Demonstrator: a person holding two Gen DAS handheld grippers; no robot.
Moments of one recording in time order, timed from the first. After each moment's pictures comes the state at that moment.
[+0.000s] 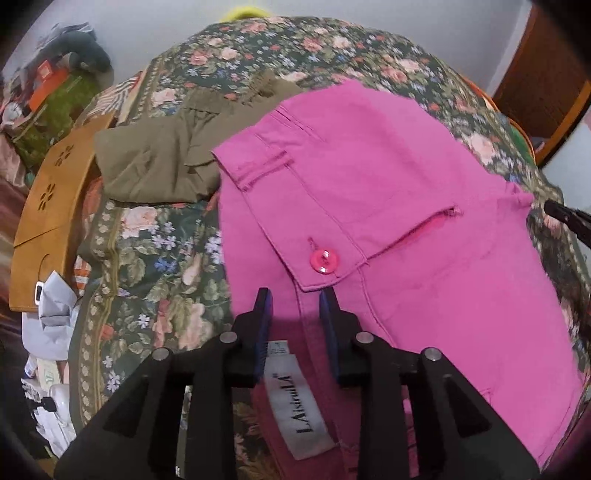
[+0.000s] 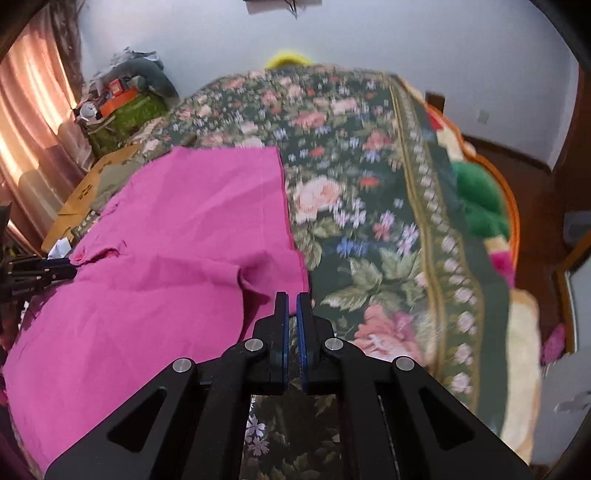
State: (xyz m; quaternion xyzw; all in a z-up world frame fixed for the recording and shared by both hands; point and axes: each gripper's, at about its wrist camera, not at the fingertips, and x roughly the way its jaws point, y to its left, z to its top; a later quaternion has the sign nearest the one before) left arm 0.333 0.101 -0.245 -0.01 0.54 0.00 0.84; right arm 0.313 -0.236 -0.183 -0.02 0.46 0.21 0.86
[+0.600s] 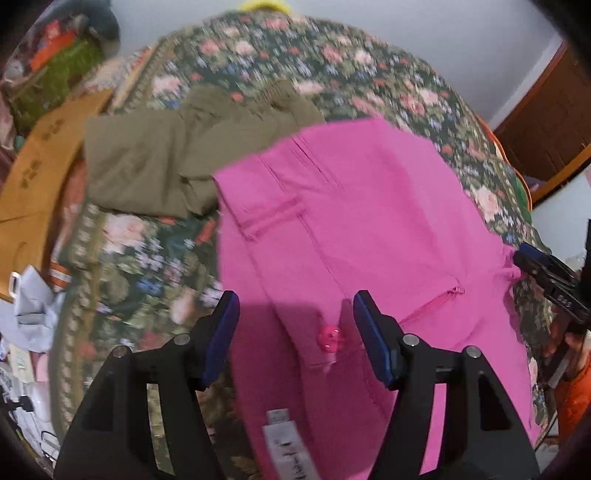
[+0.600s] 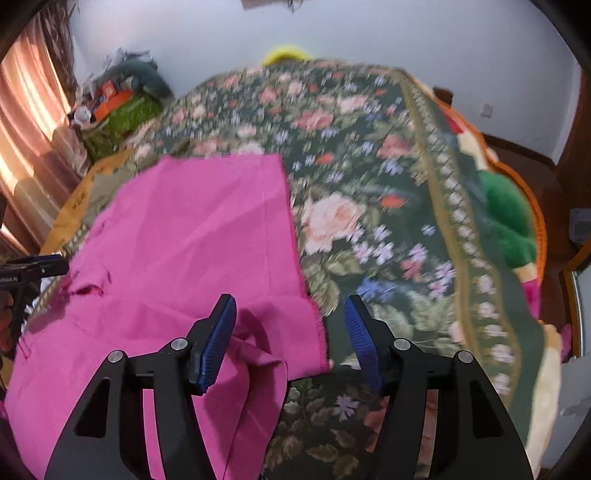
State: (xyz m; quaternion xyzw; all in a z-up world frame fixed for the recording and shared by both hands) left arm 0.383 0.120 -0.249 -0.09 0.56 -0.02 0.82; right arm 0.357 -0.209 -0.204 -0.01 0.48 0.21 0.85
